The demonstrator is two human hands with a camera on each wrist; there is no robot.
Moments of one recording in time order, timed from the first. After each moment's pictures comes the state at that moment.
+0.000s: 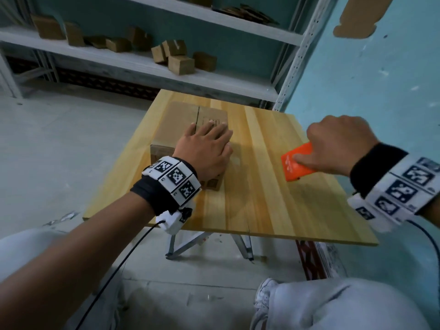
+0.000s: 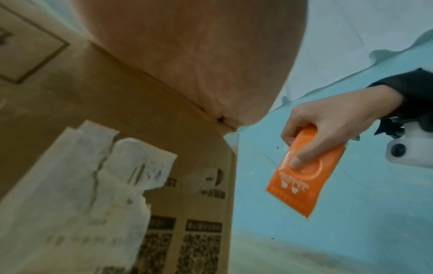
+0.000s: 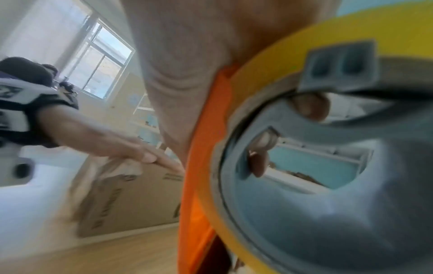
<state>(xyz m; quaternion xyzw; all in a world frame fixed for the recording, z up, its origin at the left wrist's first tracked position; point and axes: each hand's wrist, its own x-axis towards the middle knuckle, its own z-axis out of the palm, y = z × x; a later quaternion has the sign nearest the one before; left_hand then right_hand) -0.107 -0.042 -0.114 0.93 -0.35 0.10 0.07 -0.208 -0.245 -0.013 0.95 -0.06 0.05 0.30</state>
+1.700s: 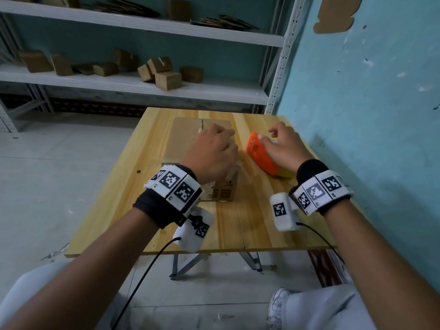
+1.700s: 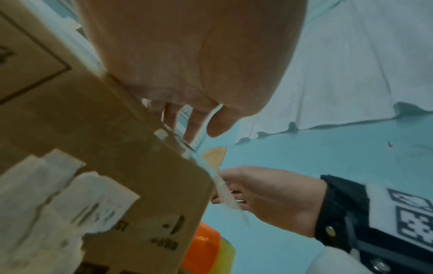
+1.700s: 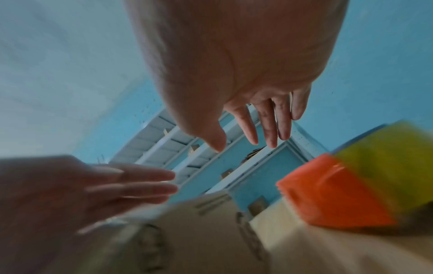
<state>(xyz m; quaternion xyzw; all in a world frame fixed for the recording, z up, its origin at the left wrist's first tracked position) -0.110 -0.087 -0.087 0.88 -0.33 0.02 0.33 -0.131 -0.278 -0.092 0.95 -0.16 0.16 -0.23</state>
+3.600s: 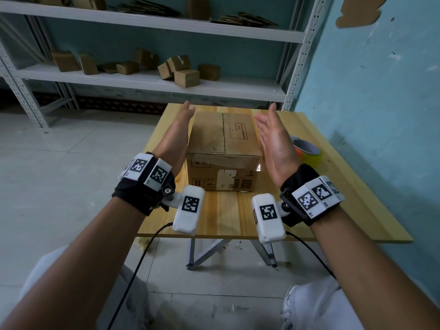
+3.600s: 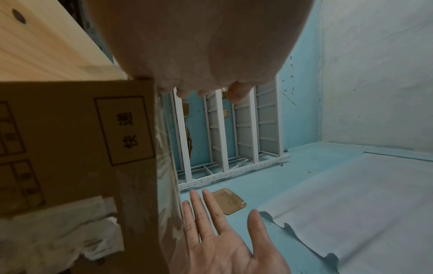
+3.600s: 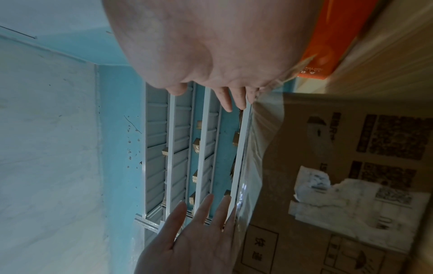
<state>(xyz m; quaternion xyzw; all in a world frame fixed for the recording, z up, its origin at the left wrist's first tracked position) -0.074 -0.013 -0.102 0.64 -0.15 -0.10 0.74 -0.151 -0.188 -0.089 0.71 -0.07 0.14 -0.69</state>
